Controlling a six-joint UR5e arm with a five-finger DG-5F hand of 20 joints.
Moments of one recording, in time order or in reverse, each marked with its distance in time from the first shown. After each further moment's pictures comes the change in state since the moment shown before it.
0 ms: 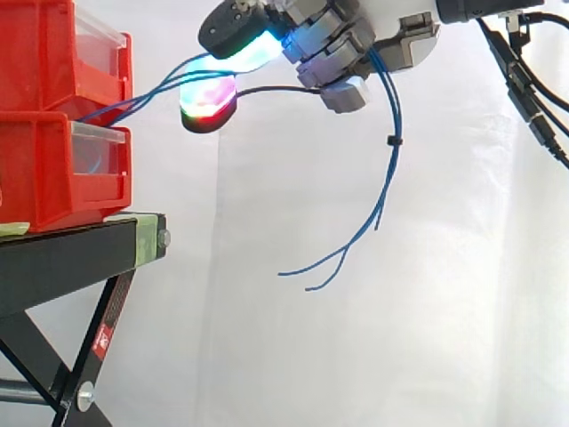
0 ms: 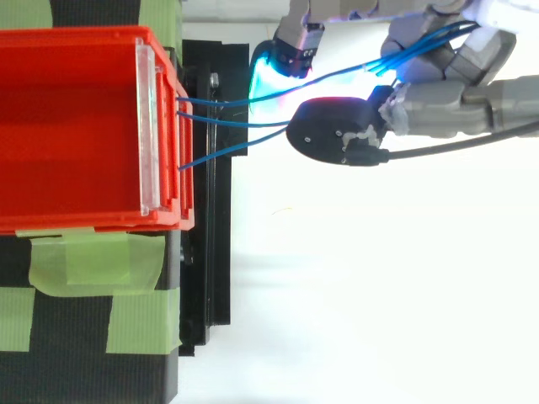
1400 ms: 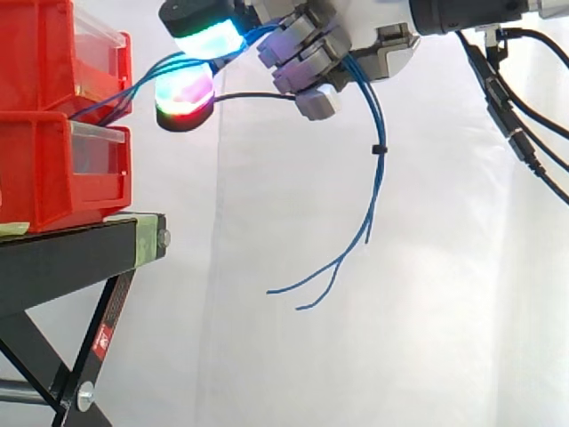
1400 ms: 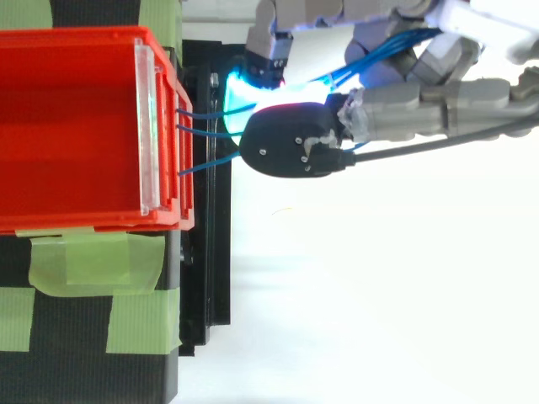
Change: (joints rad) arm 0.018 -0.032 0.000 0.077 0.043 0.016
